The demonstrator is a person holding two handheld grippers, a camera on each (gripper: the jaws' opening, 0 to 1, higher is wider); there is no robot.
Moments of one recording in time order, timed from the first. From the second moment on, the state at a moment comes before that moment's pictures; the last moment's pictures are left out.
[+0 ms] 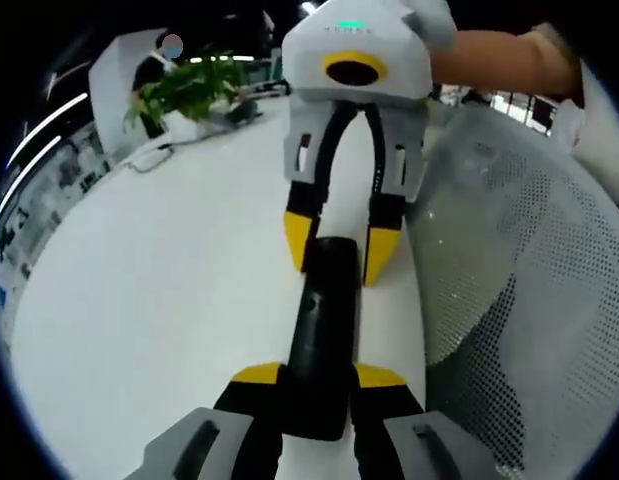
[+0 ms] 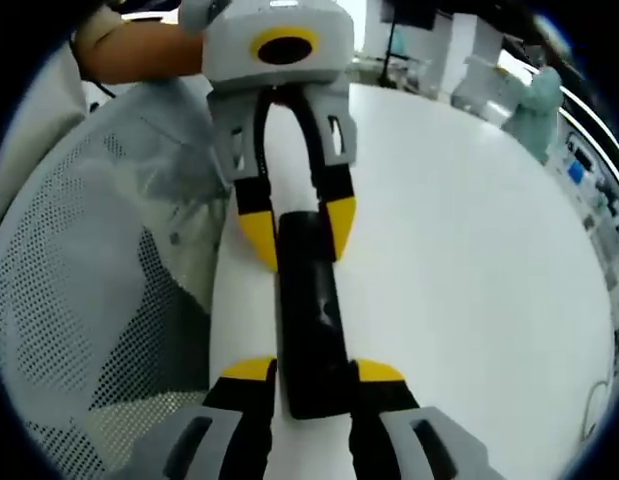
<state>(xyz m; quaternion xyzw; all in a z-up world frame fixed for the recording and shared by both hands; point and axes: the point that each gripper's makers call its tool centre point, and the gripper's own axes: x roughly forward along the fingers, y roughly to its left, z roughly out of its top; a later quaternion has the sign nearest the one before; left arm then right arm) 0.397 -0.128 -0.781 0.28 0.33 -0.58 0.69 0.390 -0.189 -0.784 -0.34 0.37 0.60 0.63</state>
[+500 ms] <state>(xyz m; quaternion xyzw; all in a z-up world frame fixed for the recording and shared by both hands) 0.397 -0.127 -0.781 0.28 0.32 -0.58 0.69 0.385 -0.191 -0.756 -0.35 0.36 0.60 0.62</state>
